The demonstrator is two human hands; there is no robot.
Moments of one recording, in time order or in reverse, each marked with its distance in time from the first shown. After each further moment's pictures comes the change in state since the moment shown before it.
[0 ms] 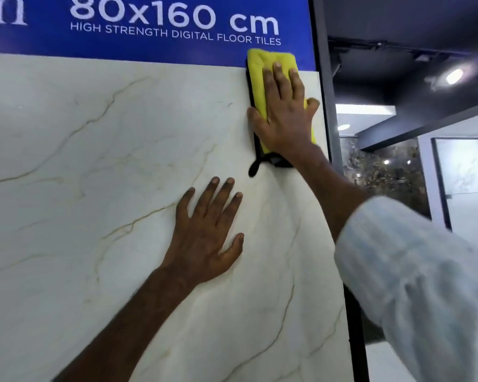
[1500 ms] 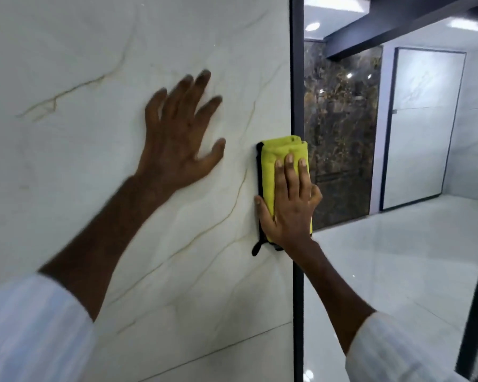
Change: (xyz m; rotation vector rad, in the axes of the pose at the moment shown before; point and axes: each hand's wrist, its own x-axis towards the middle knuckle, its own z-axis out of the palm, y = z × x) left_hand -0.020 0.049 -0.006 -0.235 0.018 -0.028; right_hand -0.386 0.037 -0.011 -0.147 -0.069 0.117
